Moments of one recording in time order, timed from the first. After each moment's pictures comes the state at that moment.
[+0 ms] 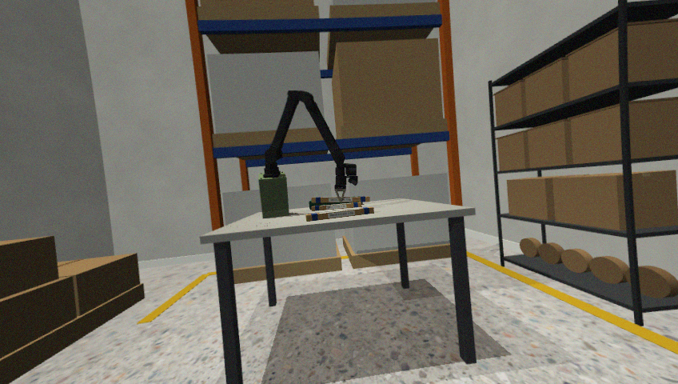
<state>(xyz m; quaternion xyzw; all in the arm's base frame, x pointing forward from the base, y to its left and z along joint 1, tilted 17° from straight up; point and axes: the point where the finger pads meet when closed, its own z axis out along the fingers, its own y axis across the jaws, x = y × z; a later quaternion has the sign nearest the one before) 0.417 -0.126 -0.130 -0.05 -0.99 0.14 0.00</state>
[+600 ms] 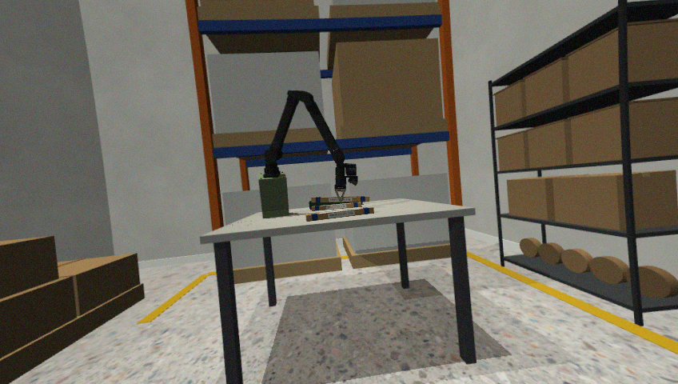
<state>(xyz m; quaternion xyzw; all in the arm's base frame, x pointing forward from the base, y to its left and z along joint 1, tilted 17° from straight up) 0.416 -0.125 -0.130 -0.05 -0.99 0.14 0.00</state>
